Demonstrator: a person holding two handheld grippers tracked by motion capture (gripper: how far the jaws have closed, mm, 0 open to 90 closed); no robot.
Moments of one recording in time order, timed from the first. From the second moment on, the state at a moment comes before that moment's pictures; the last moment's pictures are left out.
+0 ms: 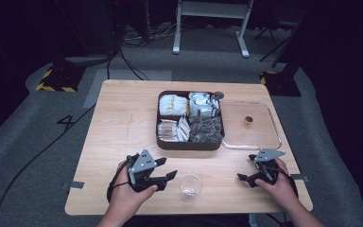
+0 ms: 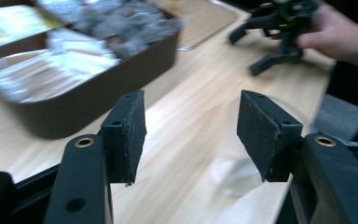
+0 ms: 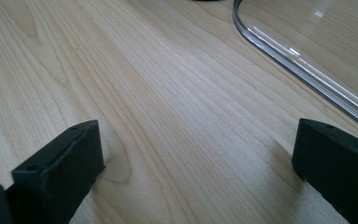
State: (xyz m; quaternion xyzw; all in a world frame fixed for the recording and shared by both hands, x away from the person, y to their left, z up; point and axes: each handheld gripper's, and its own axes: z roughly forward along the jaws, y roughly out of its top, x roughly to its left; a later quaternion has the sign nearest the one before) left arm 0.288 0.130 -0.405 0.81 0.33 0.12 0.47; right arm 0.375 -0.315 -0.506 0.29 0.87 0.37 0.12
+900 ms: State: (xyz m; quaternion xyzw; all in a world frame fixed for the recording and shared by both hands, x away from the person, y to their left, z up) left arm 0.314 0.210 -0.446 0.83 0.42 0.14 0.34; right arm 0.376 -0.314 -0.506 0.29 0.88 0.37 0.12
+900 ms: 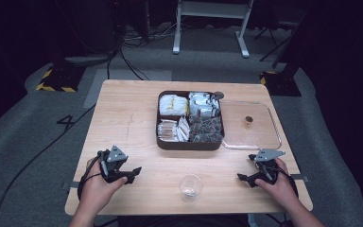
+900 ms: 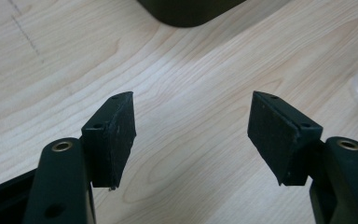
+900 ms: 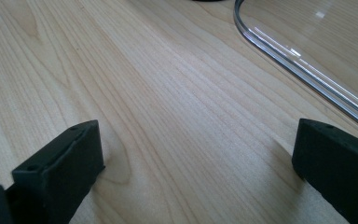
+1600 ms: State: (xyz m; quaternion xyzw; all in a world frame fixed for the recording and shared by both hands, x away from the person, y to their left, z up) left arm 0.314 0.234 -0.489 0.83 0.45 0.13 0.31; right arm 0.376 -0.314 -0.506 0.29 0.88 0.37 0.12
